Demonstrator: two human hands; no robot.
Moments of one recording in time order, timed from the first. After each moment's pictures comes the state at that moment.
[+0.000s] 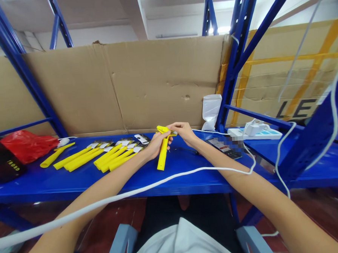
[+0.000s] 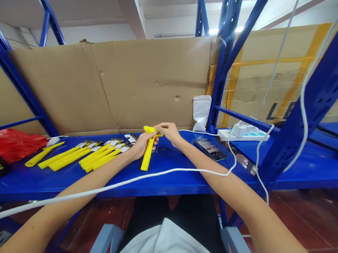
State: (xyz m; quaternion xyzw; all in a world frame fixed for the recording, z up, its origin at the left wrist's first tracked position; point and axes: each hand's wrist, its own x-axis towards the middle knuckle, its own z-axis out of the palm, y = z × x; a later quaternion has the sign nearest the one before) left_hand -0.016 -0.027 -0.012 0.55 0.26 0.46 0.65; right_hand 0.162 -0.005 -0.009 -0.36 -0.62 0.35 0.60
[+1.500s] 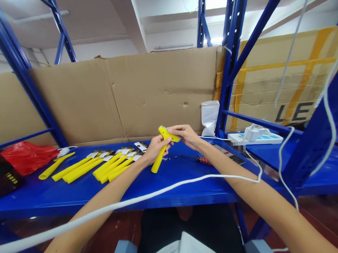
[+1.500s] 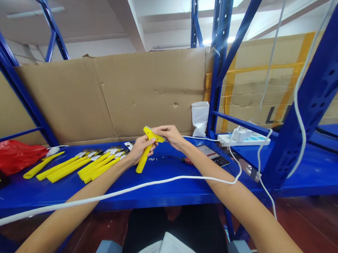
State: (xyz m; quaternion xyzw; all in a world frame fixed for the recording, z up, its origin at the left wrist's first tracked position) left_hand -0.023 -0.028 0.001 0.65 0.19 0.45 0.58; right_hand 0.168 -0.027 0.023 -0.27 -0.61 0.48 0.58
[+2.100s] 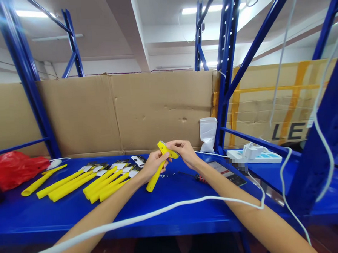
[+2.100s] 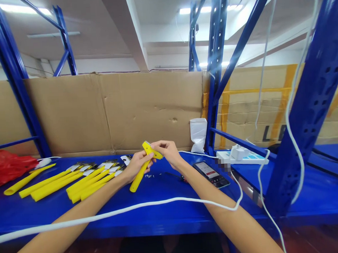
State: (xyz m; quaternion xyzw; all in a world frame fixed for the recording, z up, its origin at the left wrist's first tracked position) left_hand -0.023 -0.028 0.001 0.66 0.23 0.45 0.56; right_hand 0.162 -0.024 0.017 -0.28 -0.61 0.40 0.62
